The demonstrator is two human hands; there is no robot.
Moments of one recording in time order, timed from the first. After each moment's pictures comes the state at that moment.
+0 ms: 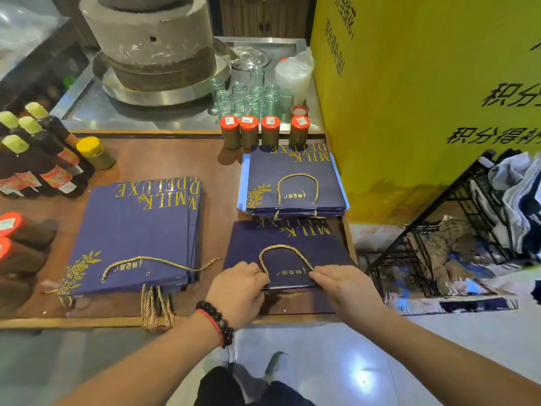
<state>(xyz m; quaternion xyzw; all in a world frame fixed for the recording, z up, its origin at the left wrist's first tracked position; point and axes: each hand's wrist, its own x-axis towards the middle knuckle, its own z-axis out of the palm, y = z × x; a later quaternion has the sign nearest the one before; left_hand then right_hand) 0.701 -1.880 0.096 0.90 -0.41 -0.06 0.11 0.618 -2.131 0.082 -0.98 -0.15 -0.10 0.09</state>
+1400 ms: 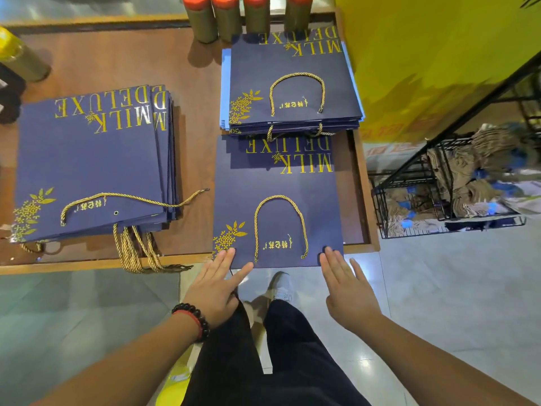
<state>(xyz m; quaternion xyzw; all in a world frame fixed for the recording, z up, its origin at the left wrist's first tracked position) 0.622 -1.814 -0.062 0.90 -0.32 -0.30 0.02 0.501 -2.100 -0.066 -0.96 0.07 0.27 0.03</state>
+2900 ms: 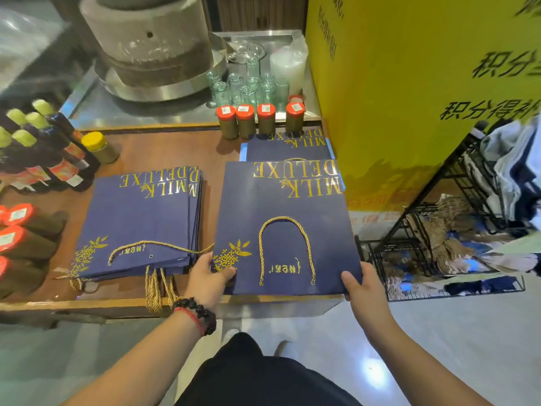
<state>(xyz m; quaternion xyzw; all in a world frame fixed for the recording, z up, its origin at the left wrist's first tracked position) 0.664 -1.854 0.075 0.78 0.12 -0.19 0.59 0.540 -2.114 0.063 -0.73 0.36 -0.05 0.58</state>
